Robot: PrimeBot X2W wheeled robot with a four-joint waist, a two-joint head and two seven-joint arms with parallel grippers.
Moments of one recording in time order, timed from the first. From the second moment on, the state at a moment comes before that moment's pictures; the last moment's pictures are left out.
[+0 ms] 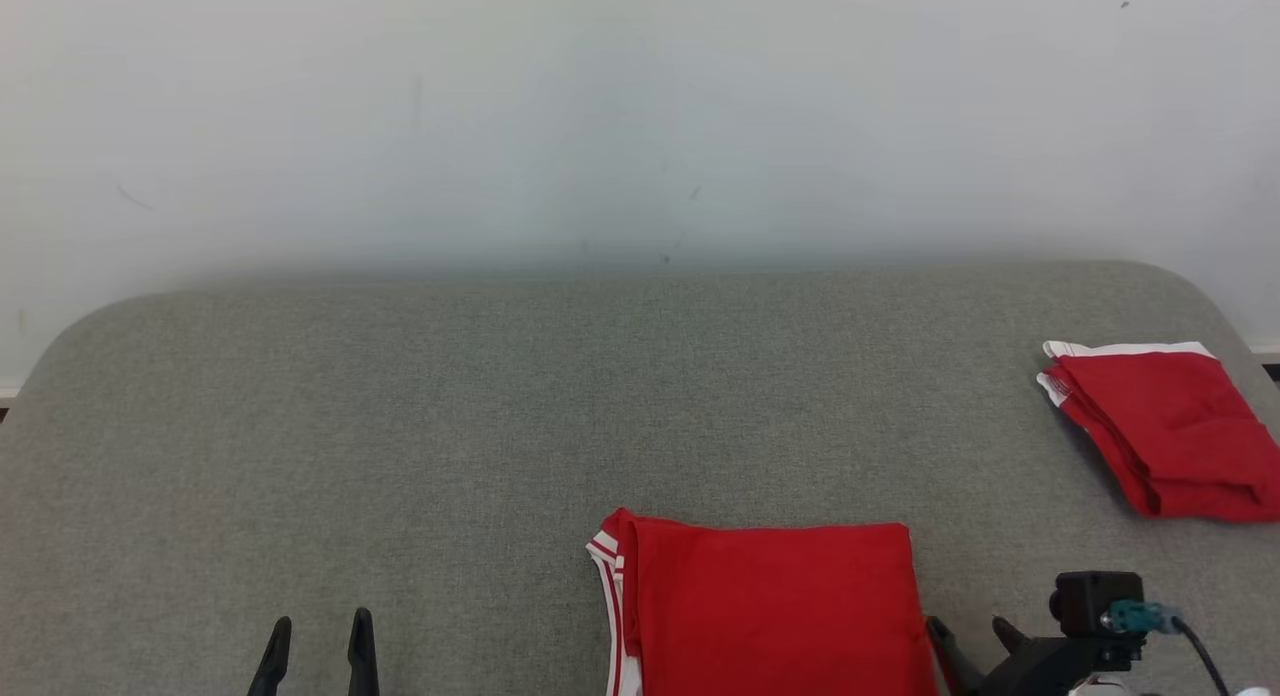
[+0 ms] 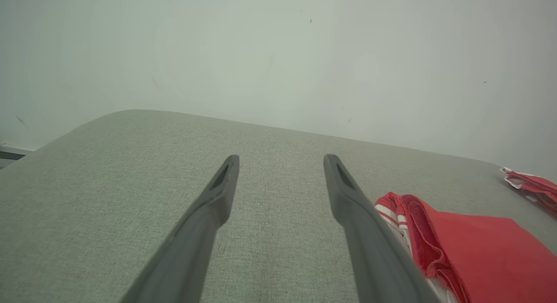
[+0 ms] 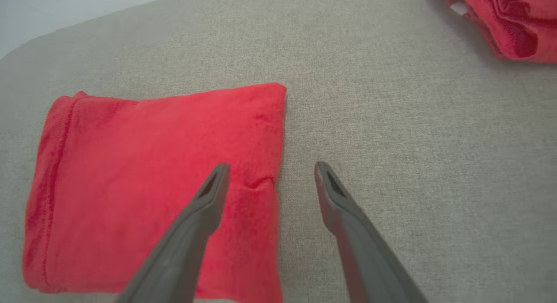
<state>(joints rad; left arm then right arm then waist) 0.14 0.06 0.01 0.09 -0.26 -0.13 -0.26 0.04 -0.05 -0.03 0.14 0.23 0.13 0.42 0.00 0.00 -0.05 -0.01</state>
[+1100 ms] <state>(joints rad) 0.14 0.05 -0.04 0.07 -0.25 -0.13 -0.26 -0.12 -0.05 -0.07 0.36 0.21 0.13 0.71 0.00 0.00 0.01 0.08</state>
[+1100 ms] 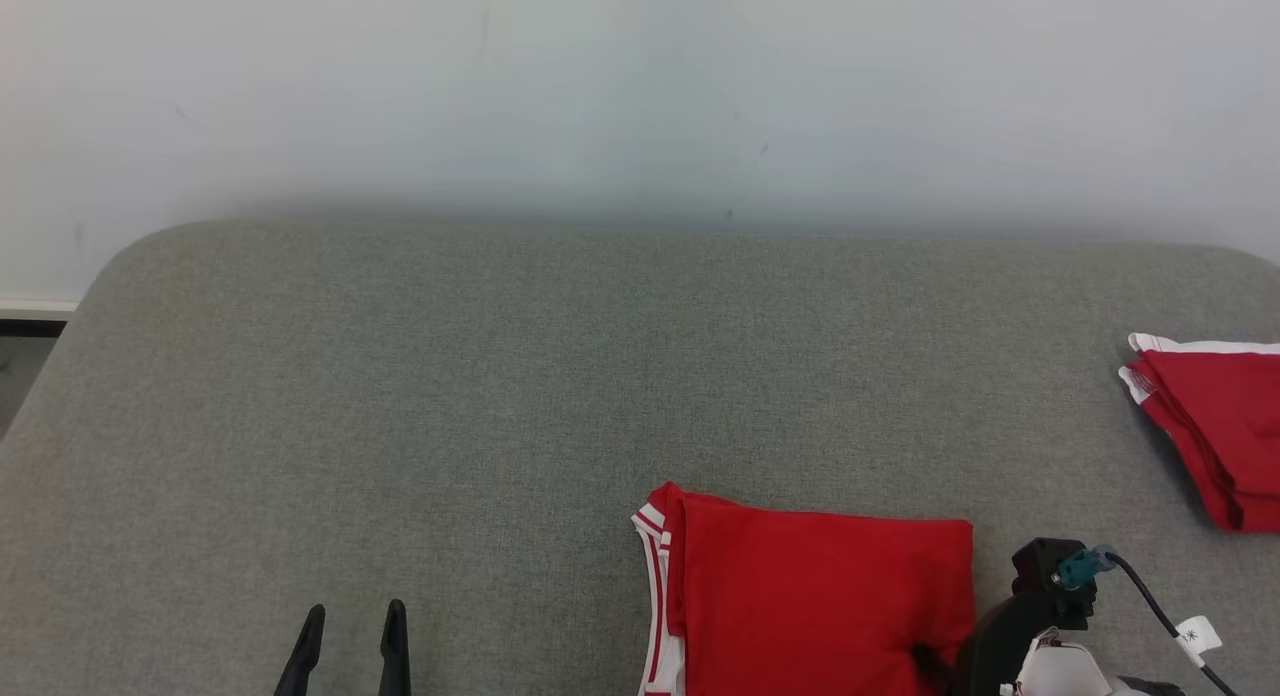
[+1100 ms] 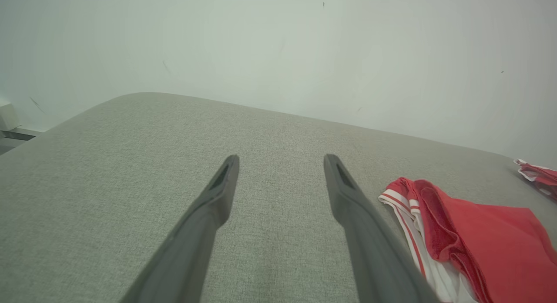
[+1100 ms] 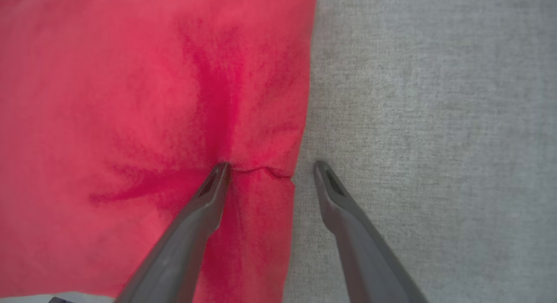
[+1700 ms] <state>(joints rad) 0.09 0.05 -0.04 0.07 -0.25 -0.13 -0.26 -0.29 -0.05 -0.08 0.34 0.03 0.13 0.69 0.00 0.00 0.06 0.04</state>
